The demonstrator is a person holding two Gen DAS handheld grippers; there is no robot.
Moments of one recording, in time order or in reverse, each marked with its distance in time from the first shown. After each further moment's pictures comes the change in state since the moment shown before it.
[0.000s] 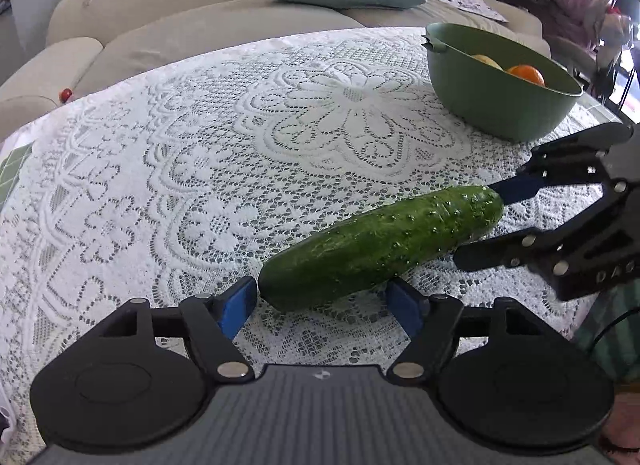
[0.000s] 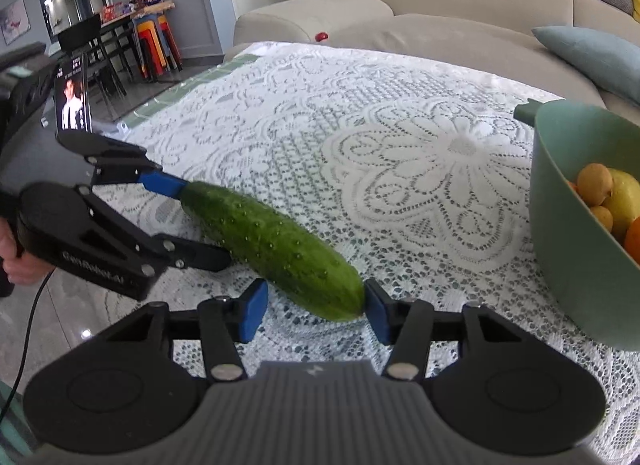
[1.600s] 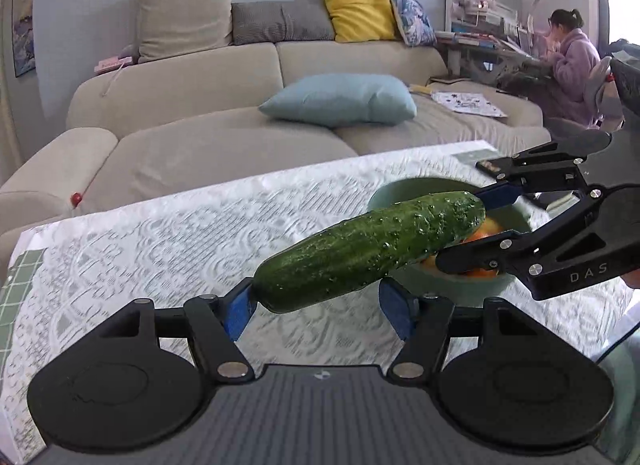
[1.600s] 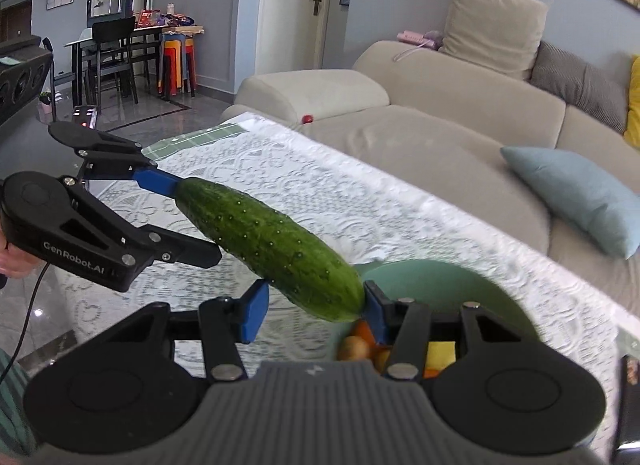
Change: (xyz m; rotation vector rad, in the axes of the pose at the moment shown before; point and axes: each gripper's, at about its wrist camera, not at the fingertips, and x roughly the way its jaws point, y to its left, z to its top) left arm -0.045 -0.083 0.096 -0.034 -0.283 0.069; right arm -0.113 -0.079 0.058 -0.235 -0.179 -0.069
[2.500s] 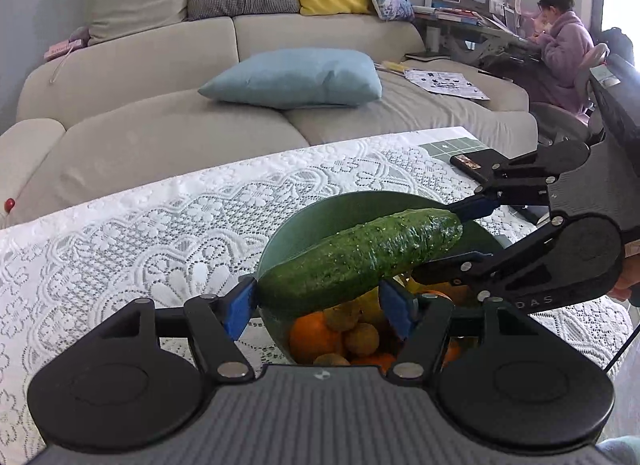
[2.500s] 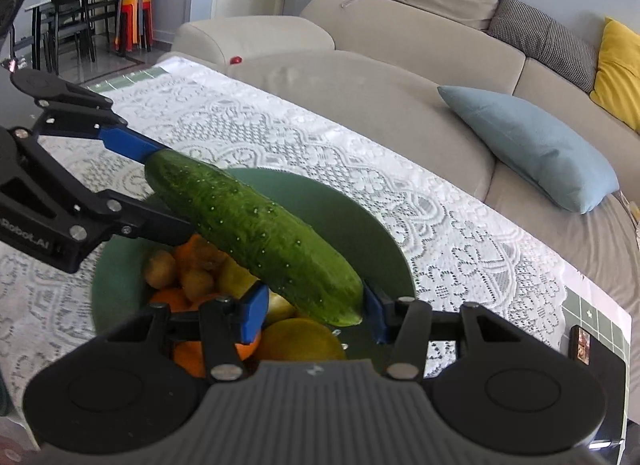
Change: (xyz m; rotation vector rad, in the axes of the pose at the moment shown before) left arm 0.105 -0.064 0.038 -0.004 0.083 -0.072; right arm 0.043 -0.118 -0.044 -0.001 0.152 -0.111
